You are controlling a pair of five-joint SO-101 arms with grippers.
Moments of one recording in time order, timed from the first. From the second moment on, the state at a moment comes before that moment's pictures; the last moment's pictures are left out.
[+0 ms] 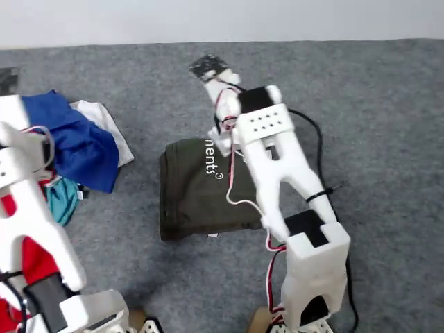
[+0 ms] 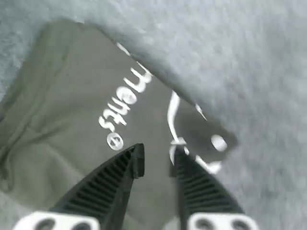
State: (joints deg) left arm -34.7 -7.2 -2.5 94.0 -8.8; right arm -25.3 25.1 -25.7 79.2 17.1
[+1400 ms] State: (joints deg) left arm -38.1 -7.2 8.7 86.1 -8.8; right arm -28.9 56.0 -65.7 78.5 24.0
